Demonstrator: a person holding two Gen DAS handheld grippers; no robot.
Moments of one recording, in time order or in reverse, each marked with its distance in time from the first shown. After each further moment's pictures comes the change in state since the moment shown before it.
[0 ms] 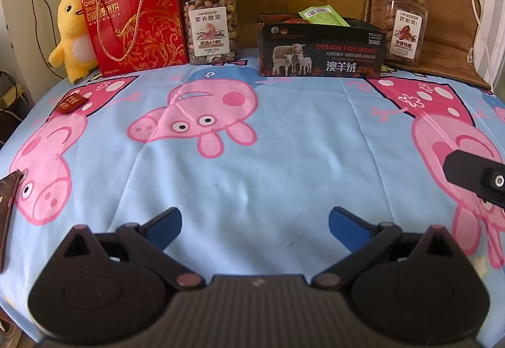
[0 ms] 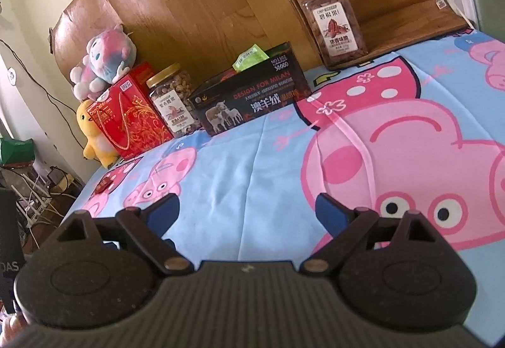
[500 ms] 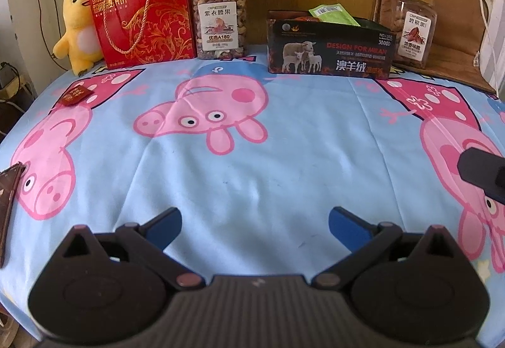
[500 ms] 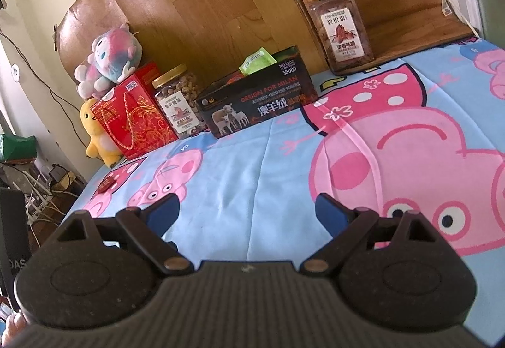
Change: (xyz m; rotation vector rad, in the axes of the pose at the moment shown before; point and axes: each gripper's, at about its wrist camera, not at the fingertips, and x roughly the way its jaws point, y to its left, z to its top) left arm 0.003 0.006 0.001 -0.029 0.016 0.010; right arm 0.000 0.004 0.004 -0.020 -0.003 0.009
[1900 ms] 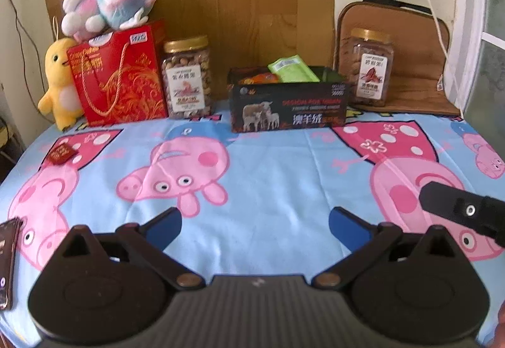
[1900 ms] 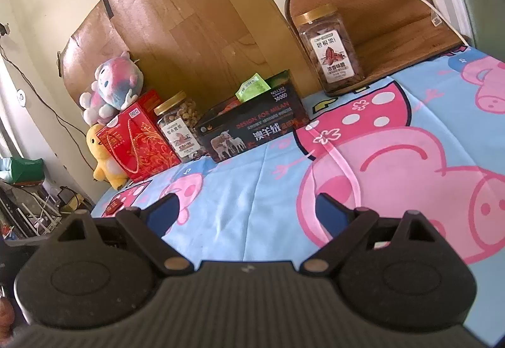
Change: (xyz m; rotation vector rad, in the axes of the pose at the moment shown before) left arm -0.042 -0.032 0.022 0.054 -0.140 -0.055; right arm -0.024 -0.015 0.013 0.035 -0.068 0.028
